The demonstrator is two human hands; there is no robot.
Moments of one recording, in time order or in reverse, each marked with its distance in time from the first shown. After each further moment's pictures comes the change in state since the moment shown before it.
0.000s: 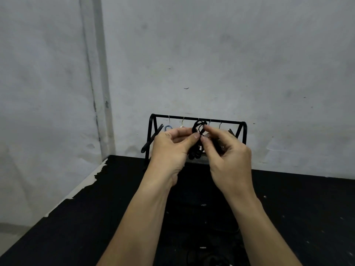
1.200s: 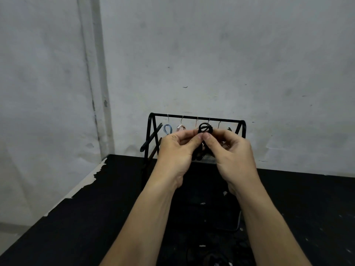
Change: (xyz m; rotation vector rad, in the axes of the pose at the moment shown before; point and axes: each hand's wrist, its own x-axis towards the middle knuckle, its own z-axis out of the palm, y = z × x) left_hand -0.006 -0.006 0.009 -0.078 -0.109 -0.022; right_hand 0.008 0.001 -0.007 0.335 -0.064 0.375
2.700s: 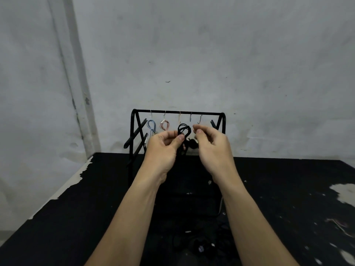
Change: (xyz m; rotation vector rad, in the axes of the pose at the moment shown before) left_hand 0.006 -0.020 -0.001 0.161 0.019 -0.029; right_hand 0.007 0.015 -0.012 -0.271 0.103 0.082
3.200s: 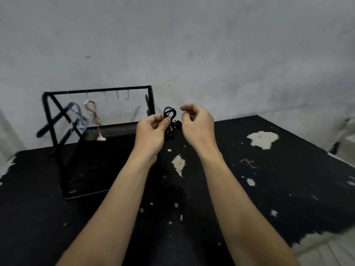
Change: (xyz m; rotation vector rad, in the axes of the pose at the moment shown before) left_hand -0.038 -0.045 0.127 0.016 -0.179 -0.018; right_hand -0.017 0.022 -0.133 -0.301 0.247 0.025
